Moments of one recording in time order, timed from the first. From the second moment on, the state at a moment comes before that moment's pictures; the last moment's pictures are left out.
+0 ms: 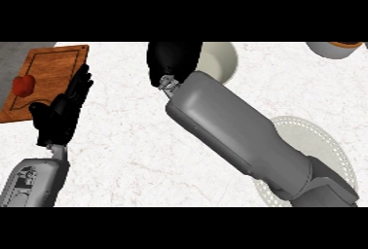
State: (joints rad) left arm -0.27 0.26 0.00 -1.47 -0.01 0.07 0.13; right arm -1.25 -0.01 0.53 -0.97 0.93 -0.02 1.11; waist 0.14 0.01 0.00
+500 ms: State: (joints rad) left arm -0.25 0.26 0.03 -1.47 -0.01 0.09 0.12; right arm -1.40 -0.01 0.49 -0.85 0.90 -0.14 1.13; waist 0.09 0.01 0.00
